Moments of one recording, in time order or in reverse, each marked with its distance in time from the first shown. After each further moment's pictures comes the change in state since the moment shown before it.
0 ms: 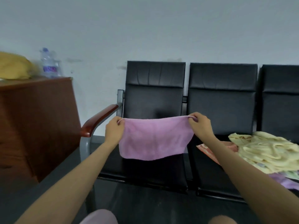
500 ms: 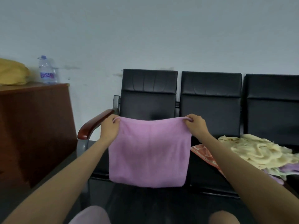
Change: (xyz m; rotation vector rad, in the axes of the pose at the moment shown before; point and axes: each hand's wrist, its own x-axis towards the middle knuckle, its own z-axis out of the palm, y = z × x) left_hand -0.015 0.023 -0.024 -0.034 0.020 0.077; right_hand -0.017 -0.010 -0.028 -0.017 -0.008 0.000
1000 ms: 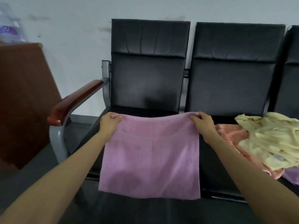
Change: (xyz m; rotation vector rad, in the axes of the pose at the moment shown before) left_hand 0.079 -0.130 0.141 -0.118 -0.152 -0.355; right_hand 0.091 0.142 0.114 0.113 -0.037 0.297
